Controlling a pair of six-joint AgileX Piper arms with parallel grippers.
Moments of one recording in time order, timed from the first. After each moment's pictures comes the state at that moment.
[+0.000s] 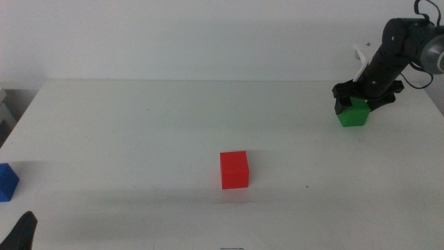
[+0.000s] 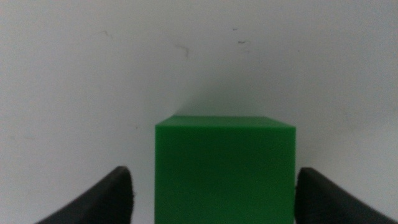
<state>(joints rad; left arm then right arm) -0.04 -0.01 0.03 -0.02 0.16 -0.03 0.05 2.36 -2.07 0.04 1.02 -0.08</state>
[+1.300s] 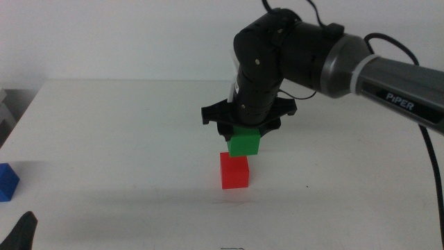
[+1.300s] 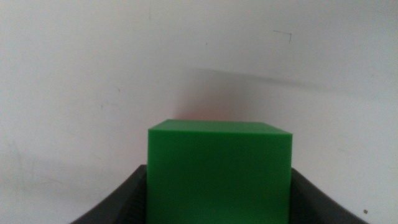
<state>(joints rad) -0.04 -0.01 0.03 -0.02 0.16 -0.03 0.71 2.04 -1.83 -0.17 1.10 0.60</state>
